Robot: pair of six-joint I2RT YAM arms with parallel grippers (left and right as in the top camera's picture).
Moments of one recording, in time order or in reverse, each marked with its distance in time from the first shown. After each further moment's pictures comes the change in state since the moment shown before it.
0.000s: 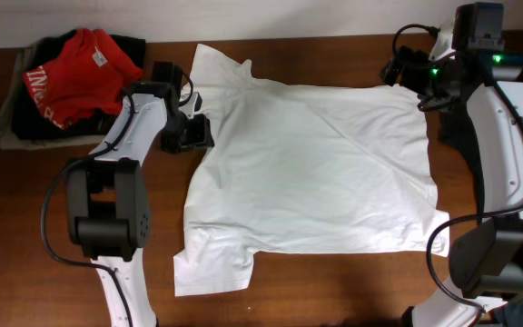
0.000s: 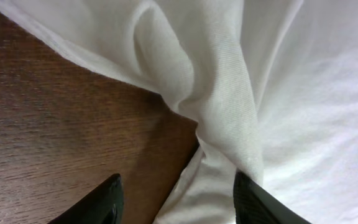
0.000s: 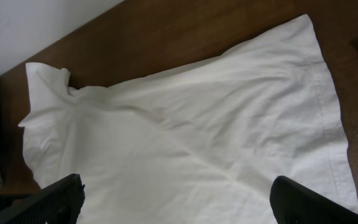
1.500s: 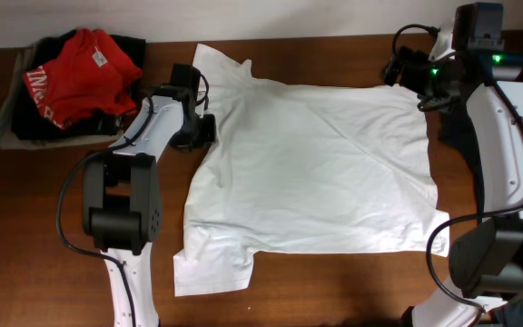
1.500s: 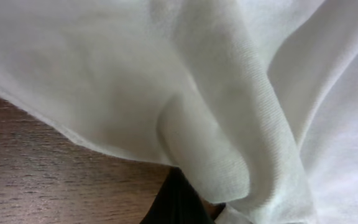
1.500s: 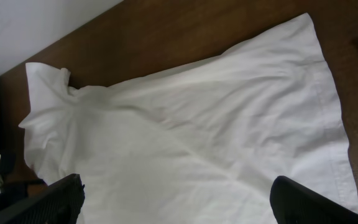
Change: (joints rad) left arm -0.060 0.064 0.011 0.105 -0.164 -0.055; right arm 0.000 0.001 0.000 0.000 -0.001 0.001
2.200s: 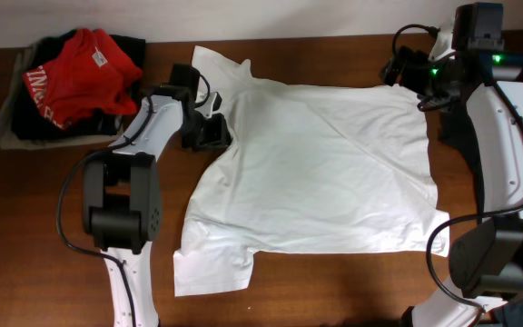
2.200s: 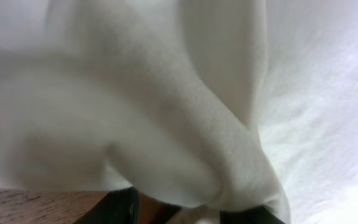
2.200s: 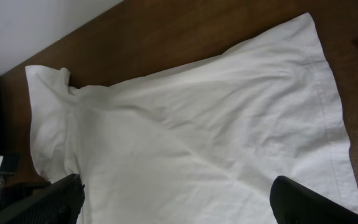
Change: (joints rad) left arm 0.008 0.006 0.009 -0.016 0.313 0.025; right arm 0.000 0.000 0.000 0.000 -0.003 0.000
